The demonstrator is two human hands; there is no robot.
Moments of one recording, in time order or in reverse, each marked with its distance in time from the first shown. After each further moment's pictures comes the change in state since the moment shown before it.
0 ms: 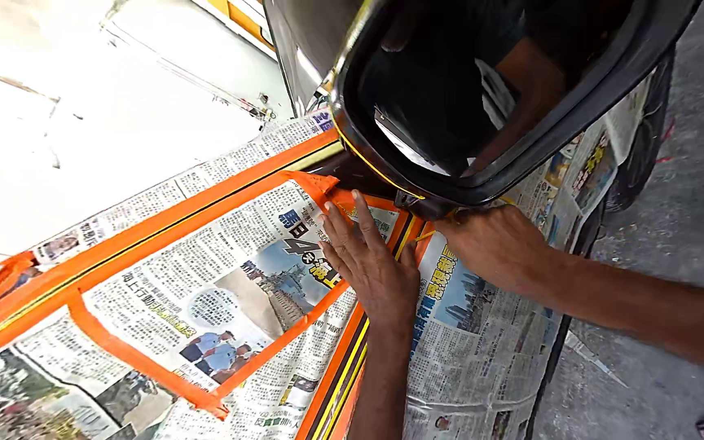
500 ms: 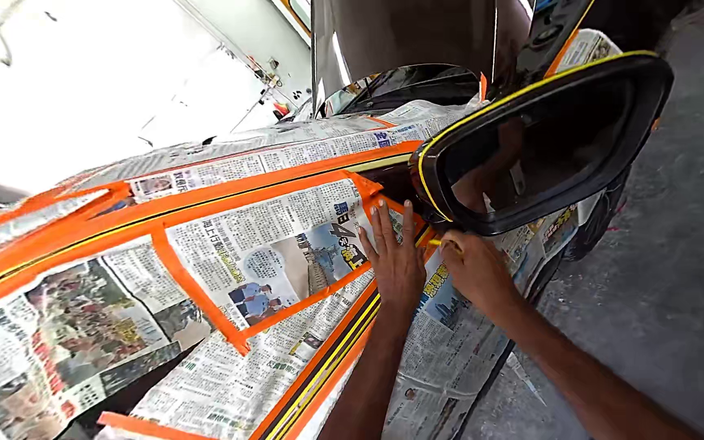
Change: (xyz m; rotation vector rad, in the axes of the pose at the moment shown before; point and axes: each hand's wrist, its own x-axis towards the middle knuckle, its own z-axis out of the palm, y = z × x) left_hand 0.006 0.008 -0.007 -0.032 -0.058 0.028; right_hand 0.026 -0.048 -0.067 0.566 -0.256 0.586
